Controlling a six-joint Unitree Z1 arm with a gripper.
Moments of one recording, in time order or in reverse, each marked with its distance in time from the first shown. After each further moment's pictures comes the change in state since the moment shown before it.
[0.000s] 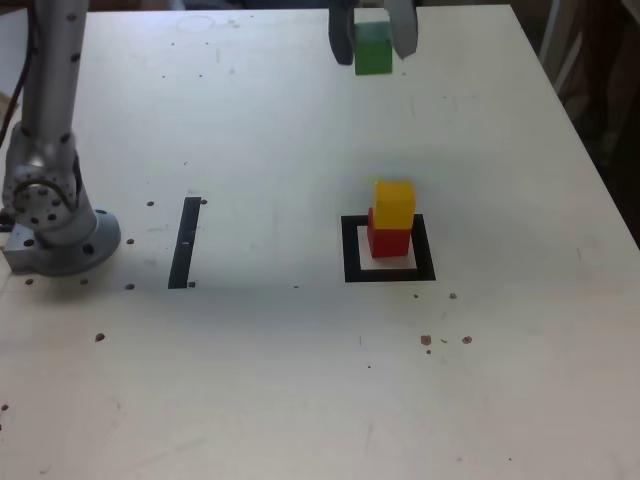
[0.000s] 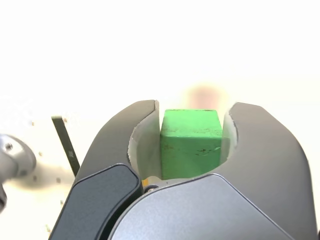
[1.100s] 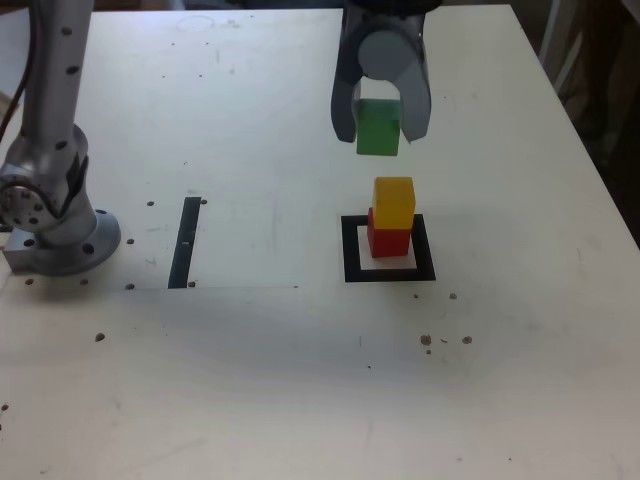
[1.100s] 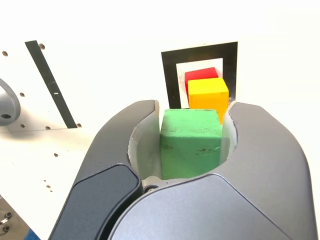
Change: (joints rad) arm -0.242 0.037 0.050 0.022 -0.087 -0.199
